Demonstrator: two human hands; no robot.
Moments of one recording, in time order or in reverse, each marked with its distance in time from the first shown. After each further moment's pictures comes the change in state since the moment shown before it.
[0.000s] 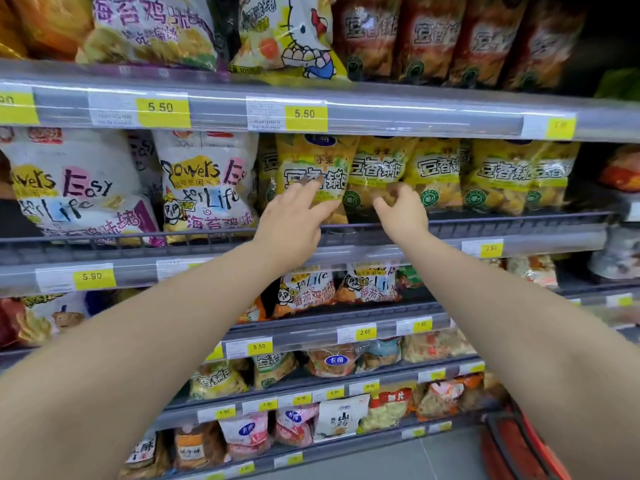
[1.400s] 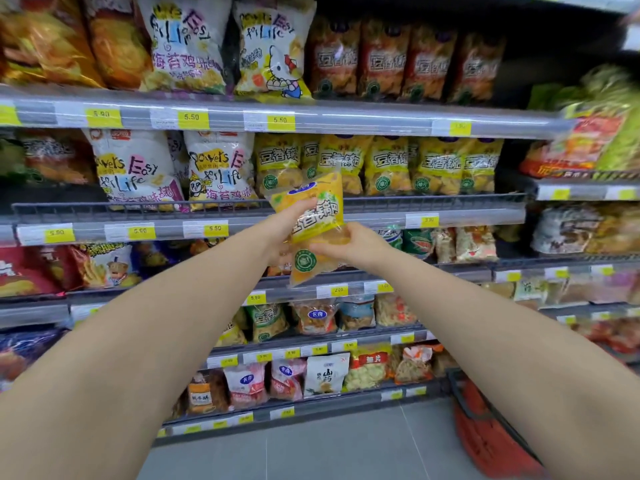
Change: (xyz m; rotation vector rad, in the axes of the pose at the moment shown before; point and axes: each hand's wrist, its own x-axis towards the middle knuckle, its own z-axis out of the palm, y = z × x) left_hand -0.090 0.110 -0.104 -1.433 -0.372 -1.035; right_hand -0.185 -0.021 -0.109 0.090 -0.612 -0.084
